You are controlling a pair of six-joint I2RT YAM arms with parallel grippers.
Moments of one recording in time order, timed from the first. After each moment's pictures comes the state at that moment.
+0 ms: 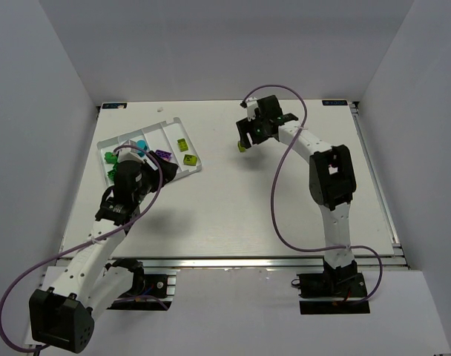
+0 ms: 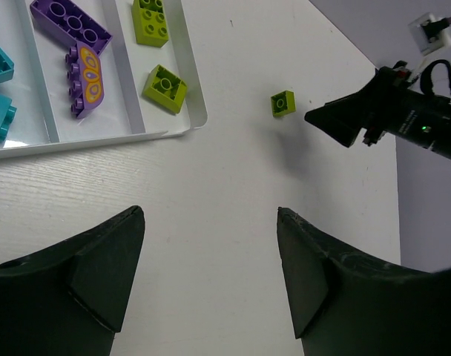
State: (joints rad) left arm -0.25 0.89 0.64 -0.13 -0.02 -0.74; right arm 0.42 2.19 1.83 -0.44 -0.25 -0.13
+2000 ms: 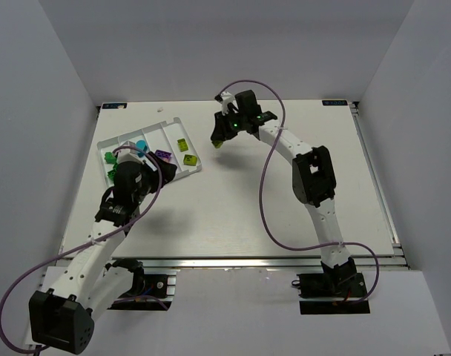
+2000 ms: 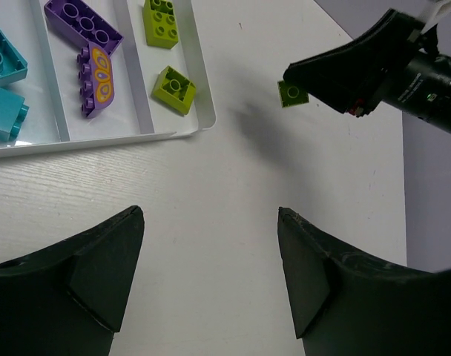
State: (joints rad) left arm -0.25 0.89 0.64 -0.14 -0.05 -0.74; right arm 0.52 2.37 2.09 -0.39 -0.50 0.01
